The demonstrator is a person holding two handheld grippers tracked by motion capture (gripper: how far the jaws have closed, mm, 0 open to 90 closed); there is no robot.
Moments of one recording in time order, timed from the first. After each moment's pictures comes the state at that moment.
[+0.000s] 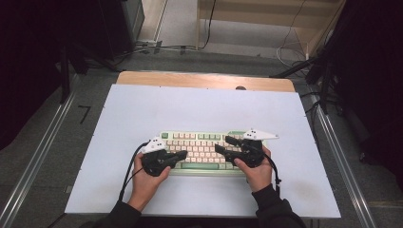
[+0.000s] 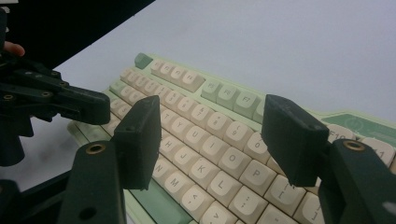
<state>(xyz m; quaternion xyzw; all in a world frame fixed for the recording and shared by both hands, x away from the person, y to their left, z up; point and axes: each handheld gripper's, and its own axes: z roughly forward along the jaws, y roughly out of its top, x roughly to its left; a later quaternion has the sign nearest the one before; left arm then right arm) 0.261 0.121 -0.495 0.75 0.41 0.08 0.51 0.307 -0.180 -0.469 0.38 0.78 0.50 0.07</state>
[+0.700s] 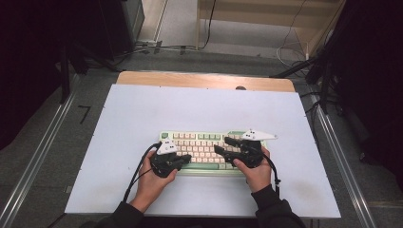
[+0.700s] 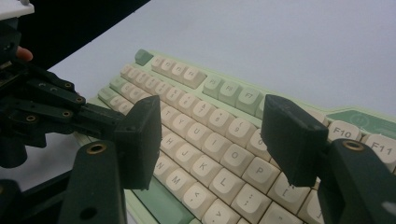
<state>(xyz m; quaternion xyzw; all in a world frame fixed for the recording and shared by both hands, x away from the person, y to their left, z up) 0.262 0.103 -0.496 0.79 0.40 0.10 0.45 0.307 -0.179 -0.471 0.38 0.78 0.50 0.06</state>
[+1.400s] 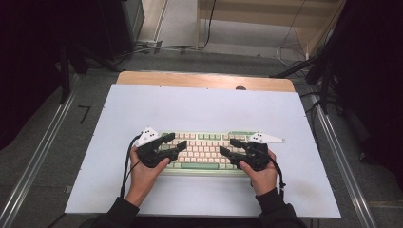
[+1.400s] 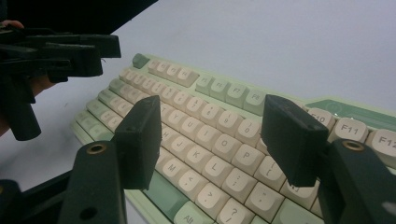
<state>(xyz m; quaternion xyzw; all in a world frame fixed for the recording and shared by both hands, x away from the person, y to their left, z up) 0.275 0.132 -0.481 0.69 0.45 0.15 0.55 0.298 -0.194 -0.469 0.39 0.77 0.50 0.07</state>
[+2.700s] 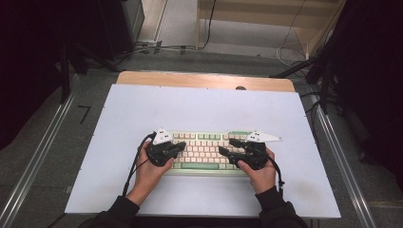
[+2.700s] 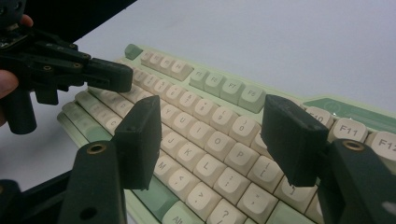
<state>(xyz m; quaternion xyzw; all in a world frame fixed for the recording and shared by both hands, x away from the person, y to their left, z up) 0.286 0.115 -0.493 0.77 0.42 0.14 0.45 0.304 -0.191 -0.472 0.38 0.78 0.49 0.08</state>
